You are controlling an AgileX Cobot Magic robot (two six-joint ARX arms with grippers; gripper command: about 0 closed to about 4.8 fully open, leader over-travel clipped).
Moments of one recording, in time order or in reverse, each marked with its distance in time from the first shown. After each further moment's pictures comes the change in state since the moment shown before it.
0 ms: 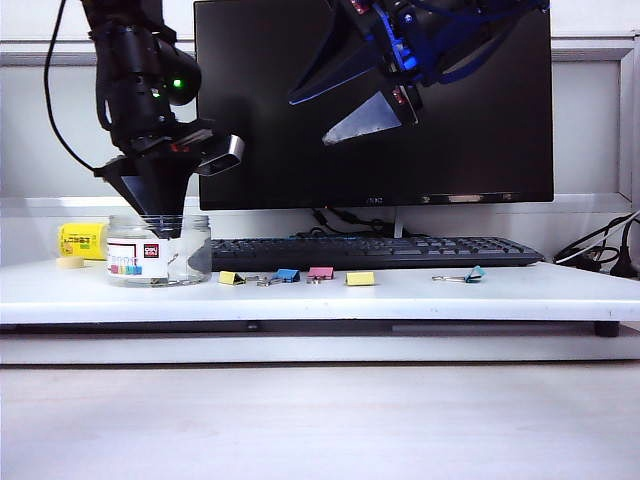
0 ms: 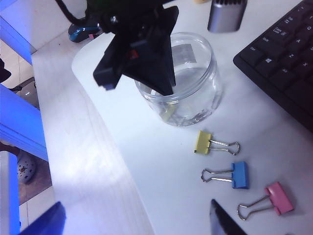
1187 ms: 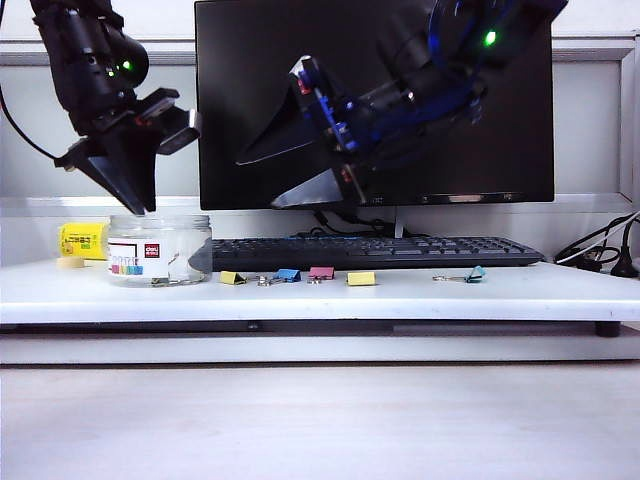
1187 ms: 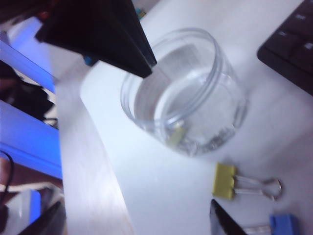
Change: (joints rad) left arm 0.120 -0.046 0.000 -0.011 0.151 -0.003; right arm 0.039 0.242 0.000 0.357 -0.106 0.299
